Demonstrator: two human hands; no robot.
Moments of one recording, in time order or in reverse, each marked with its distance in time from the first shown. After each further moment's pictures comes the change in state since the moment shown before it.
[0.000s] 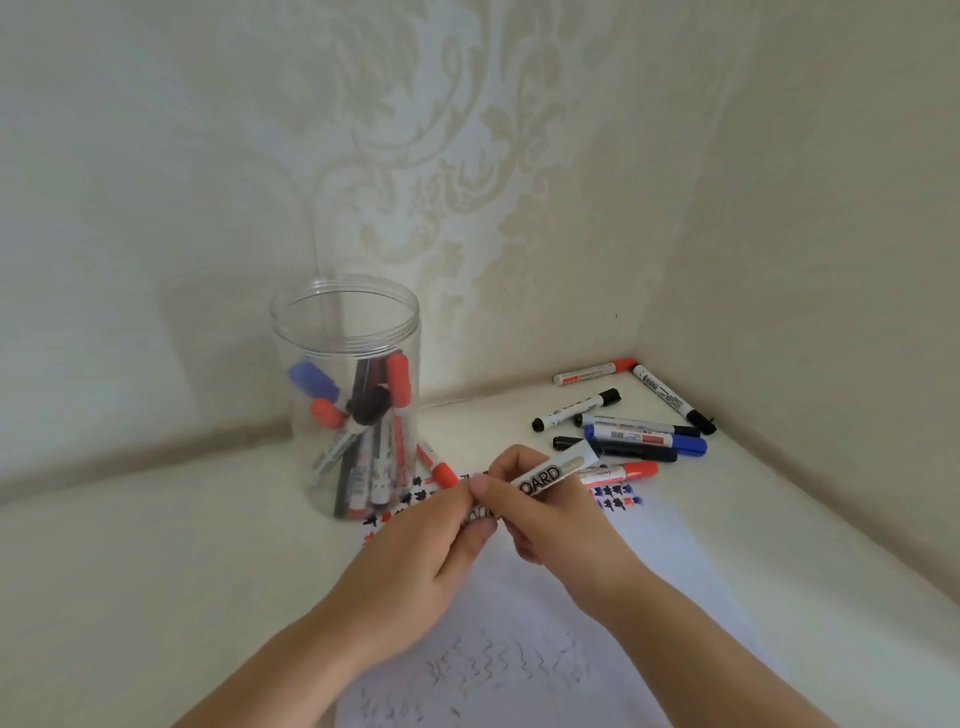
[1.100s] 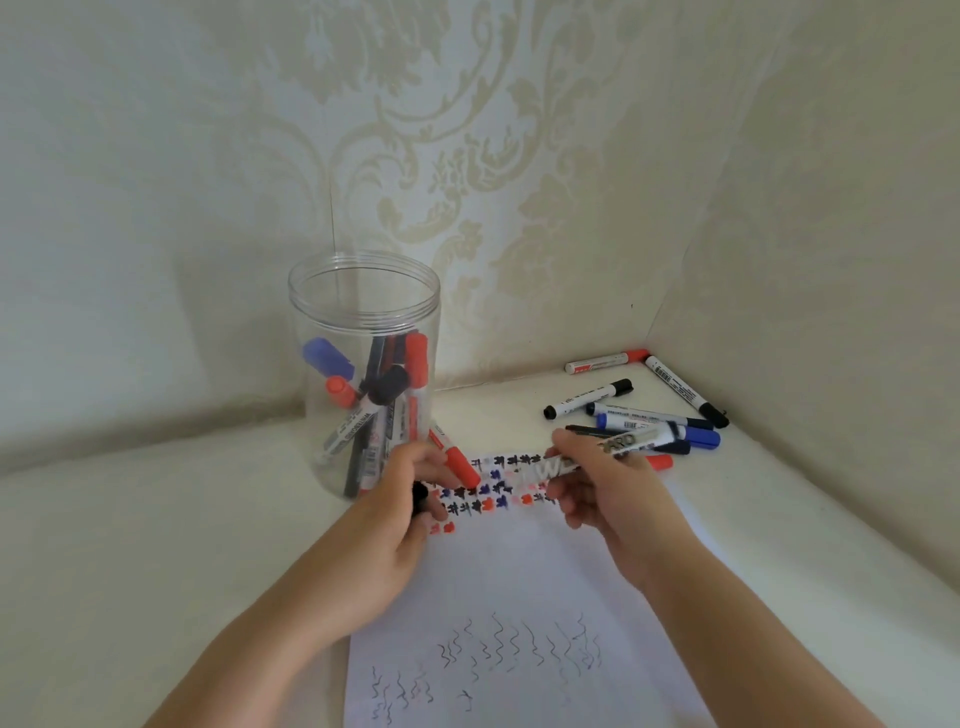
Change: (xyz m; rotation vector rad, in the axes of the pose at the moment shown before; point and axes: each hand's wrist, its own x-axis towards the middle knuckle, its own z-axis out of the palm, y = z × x) left_hand -0.016 -0.016 -0.025 -0.121 -0.021 -0.245; right_hand 0.008 0.004 -0.022 0.079 0.289 0.233
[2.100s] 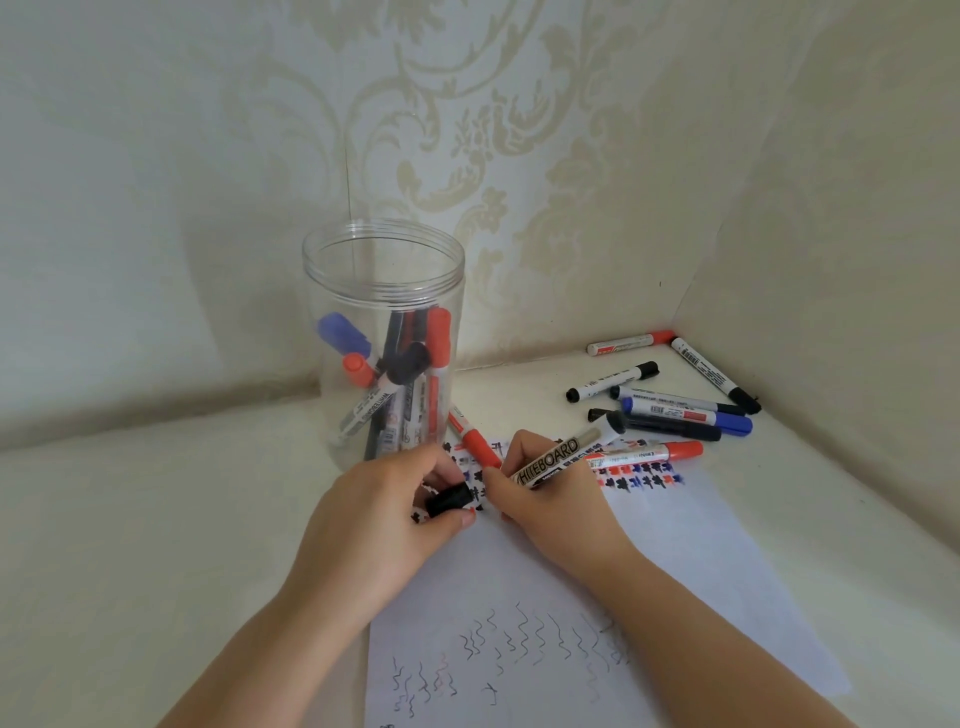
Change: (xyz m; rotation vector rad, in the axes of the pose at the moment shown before) left_hand -0.001 -0.004 0.000 0.167 0.234 -0.140; right_hand 0.014 0.039 0.044 -0.376 -0.134 -0.370
